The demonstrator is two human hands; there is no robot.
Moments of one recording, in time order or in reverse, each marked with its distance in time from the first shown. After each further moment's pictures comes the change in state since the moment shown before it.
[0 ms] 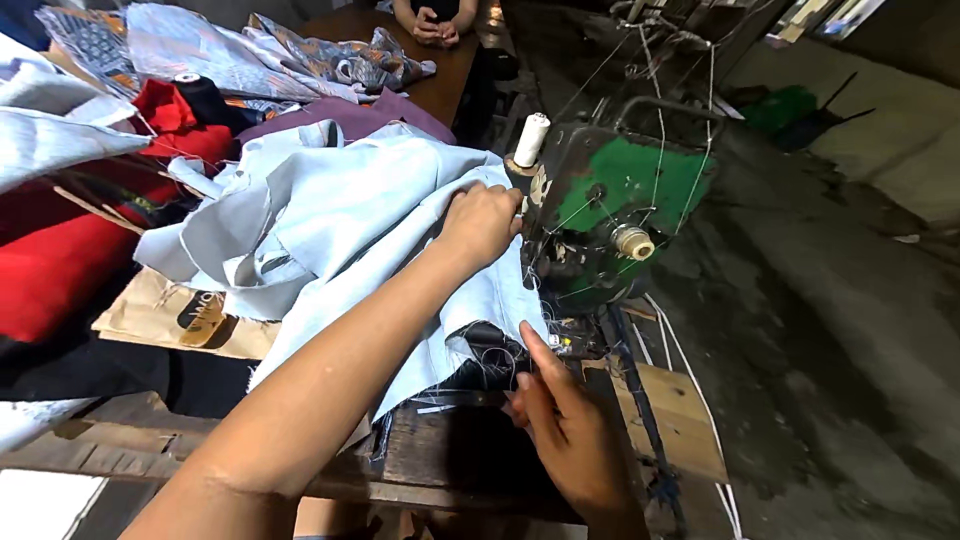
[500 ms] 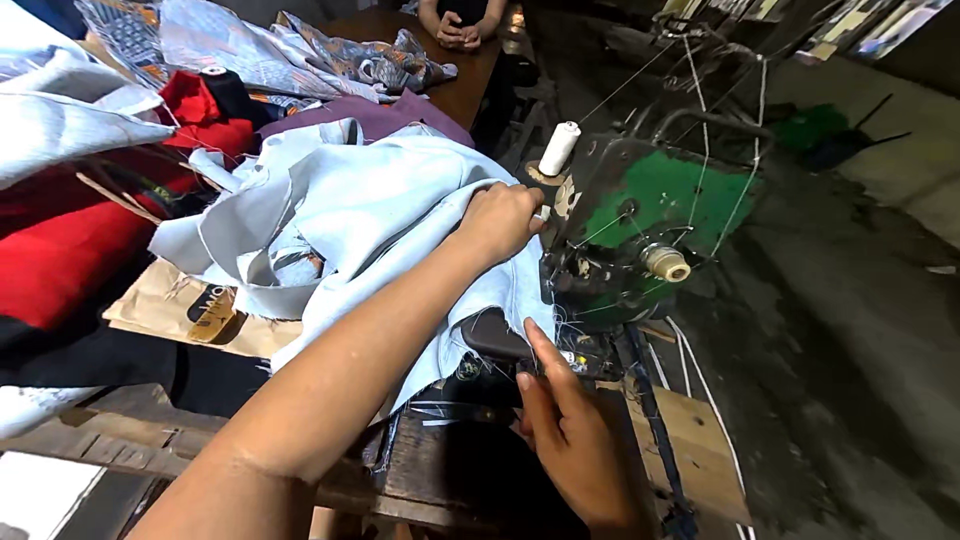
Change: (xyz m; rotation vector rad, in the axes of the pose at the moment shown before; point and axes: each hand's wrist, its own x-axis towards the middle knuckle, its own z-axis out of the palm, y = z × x) left_hand 0.017 -0.010 -0.003 -0.029 -0.026 0.016; right_hand 0.017 -0.005 0.005 -0.105 -0.071 0.046
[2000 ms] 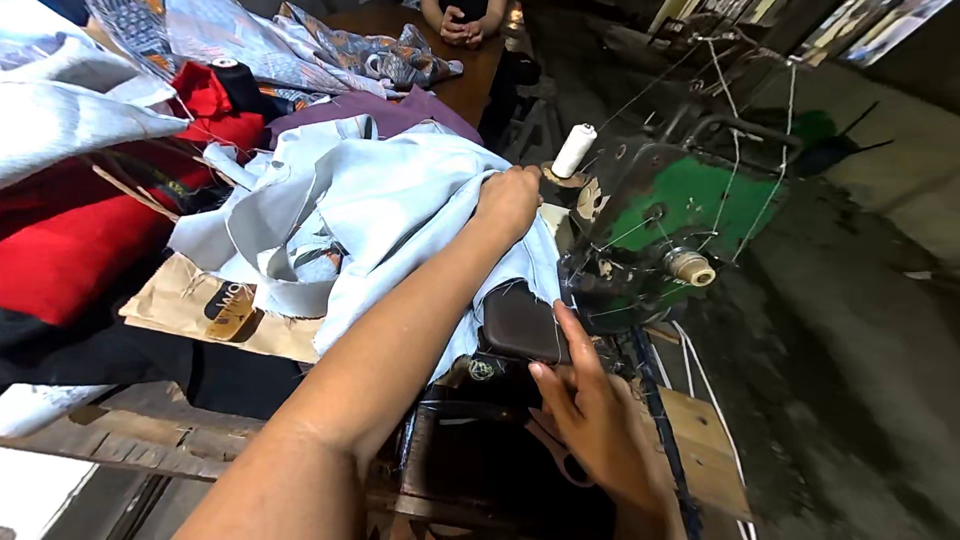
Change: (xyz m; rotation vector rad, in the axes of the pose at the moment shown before) left_hand 0.017 -0.004 -0.007 0.002 0.015 -0.210; right_hand 0.015 0.004 -0.008 -0.100 -0.126 0.082
